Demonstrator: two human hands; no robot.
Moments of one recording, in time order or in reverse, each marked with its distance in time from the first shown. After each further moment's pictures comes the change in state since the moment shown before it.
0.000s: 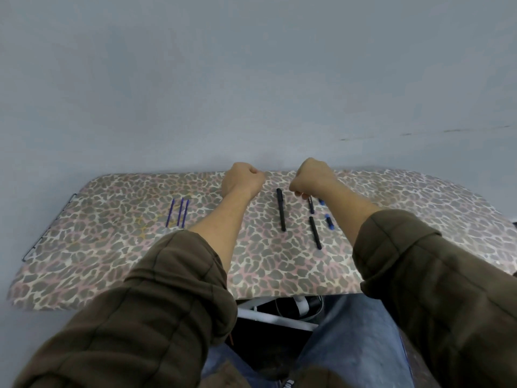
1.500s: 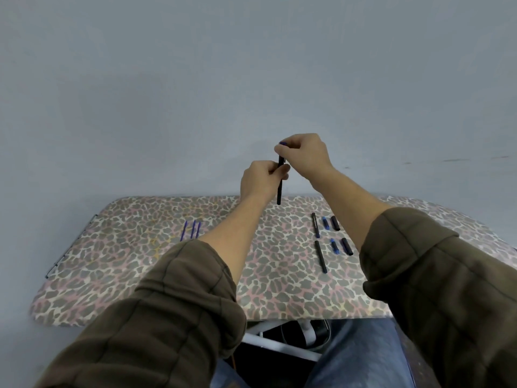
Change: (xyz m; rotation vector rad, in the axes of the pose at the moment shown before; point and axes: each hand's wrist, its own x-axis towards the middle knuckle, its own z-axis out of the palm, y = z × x) left_hand -0.005 0.047 -0.026 -0.290 0.027 0.243; right_hand -0.014 -0.067 -0.063 0.690 0.287 -0.258
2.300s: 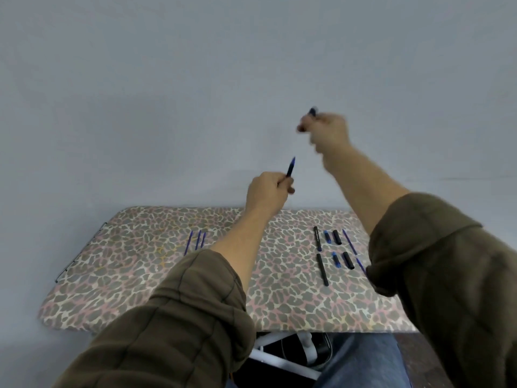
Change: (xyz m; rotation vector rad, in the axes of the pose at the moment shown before) left_hand -0.011 0.010 -0.004 0.078 0.023 0.132; right_hand 0.025 -0.051 -0.040 0.217 0.158 -0.022
